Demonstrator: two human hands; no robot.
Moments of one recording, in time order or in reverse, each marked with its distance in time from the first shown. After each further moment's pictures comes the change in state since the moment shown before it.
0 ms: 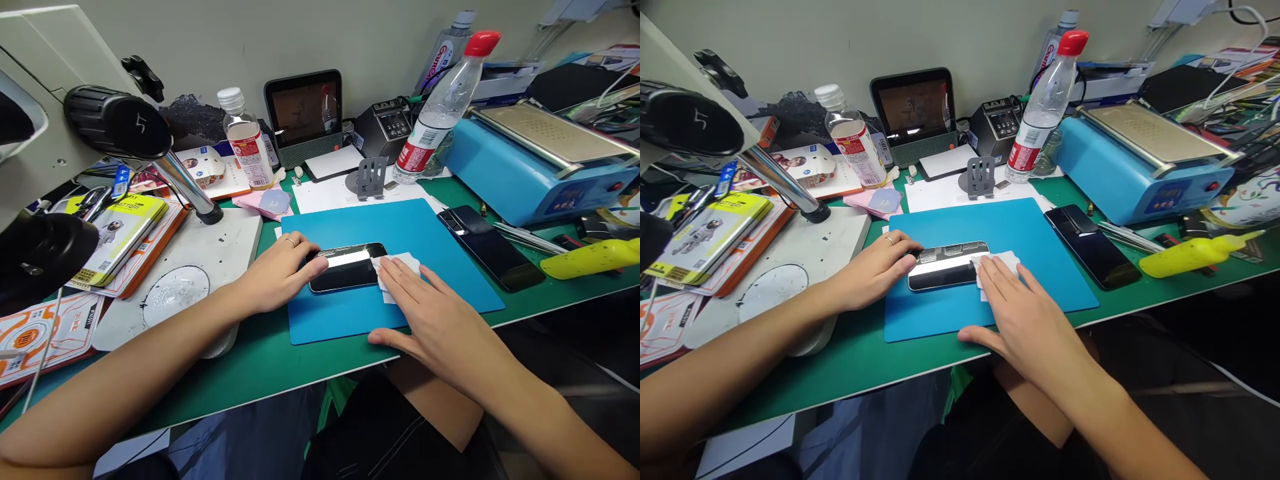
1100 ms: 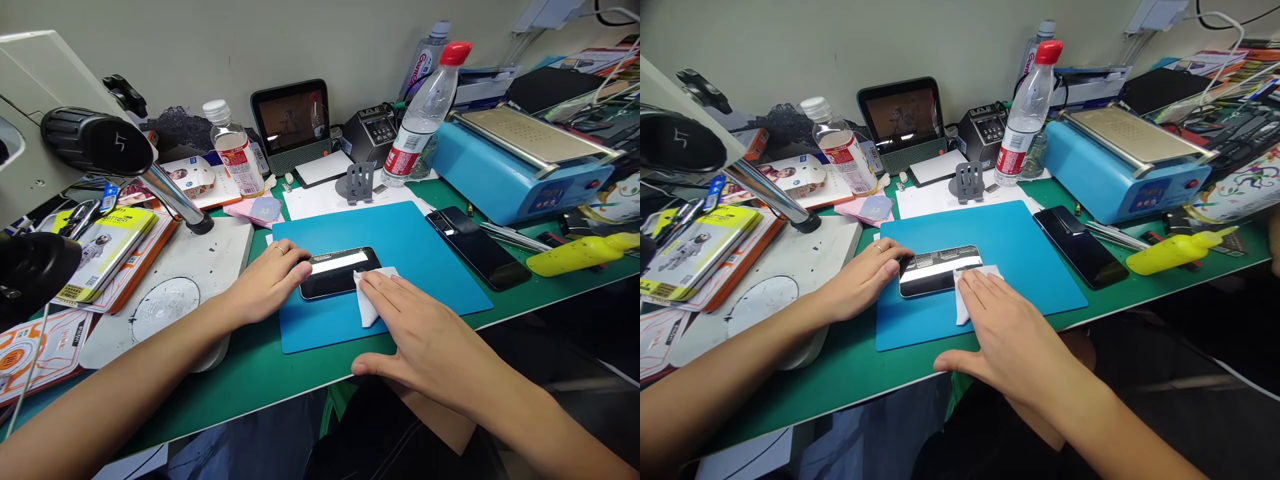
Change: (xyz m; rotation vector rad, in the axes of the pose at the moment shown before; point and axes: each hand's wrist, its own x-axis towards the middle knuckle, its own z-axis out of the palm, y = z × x) left_hand -0.001 0.000 0.000 -0.053 0.012 0.000; right_hand 0.003 -0.012 -0.018 0.202 -0.069 0.031
